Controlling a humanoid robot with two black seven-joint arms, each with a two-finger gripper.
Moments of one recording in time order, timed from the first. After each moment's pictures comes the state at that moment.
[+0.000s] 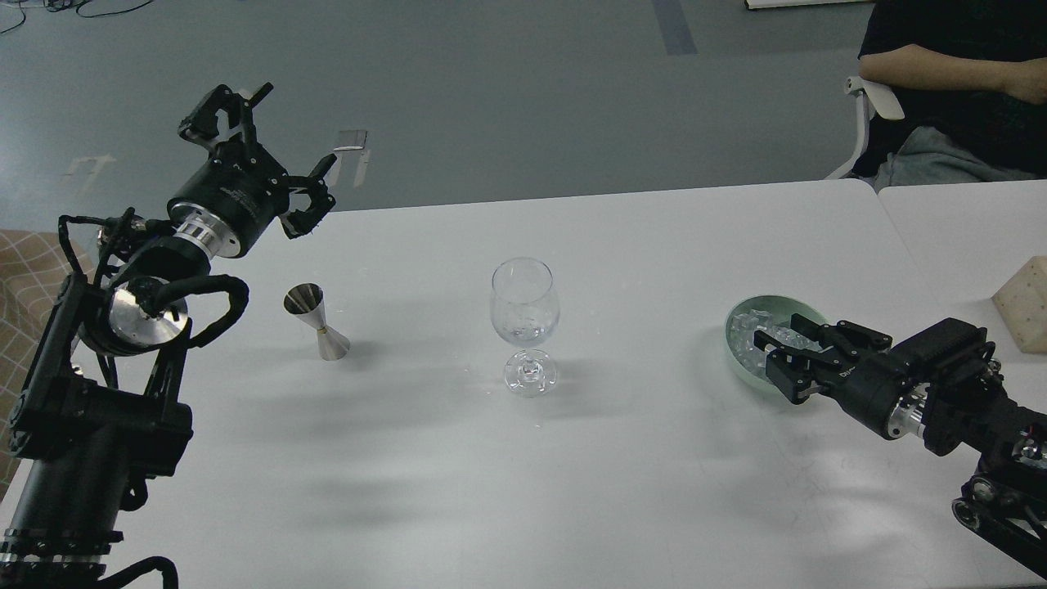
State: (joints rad) left arm -0.44 0.21 -1.53 -1.29 0.52 -0.12 0.32; right arm 0.29 -0.66 0.63 1.22 -2.05 -0.25 0.16
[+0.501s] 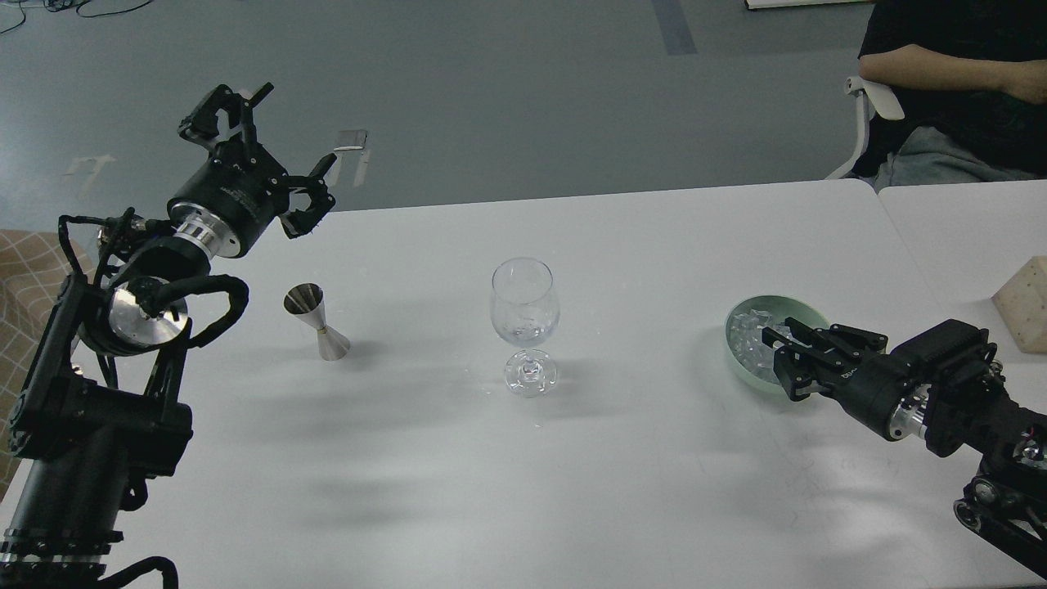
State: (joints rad) left arm -0.44 0.21 -1.53 -1.29 0.52 -0.12 0.32; right arm 0.29 -0.67 0.63 1.22 -2.05 -0.25 0.16
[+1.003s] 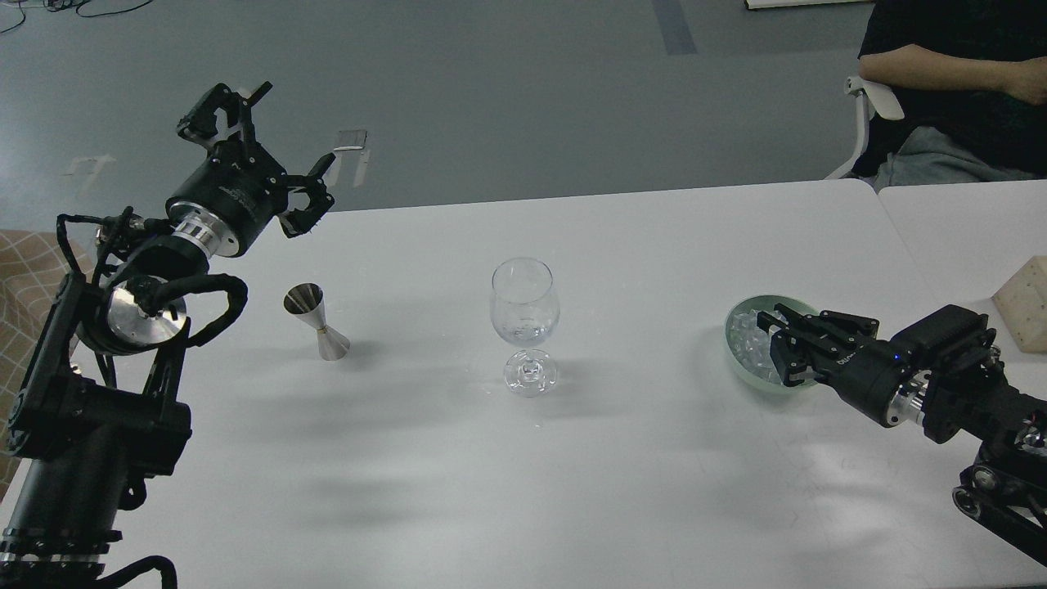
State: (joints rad) left arm -0.45 0.21 -1.53 -1.29 0.52 -0.12 0.32; right arm 0.35 -0.72 0.63 1.31 -2.04 -0.25 0.17
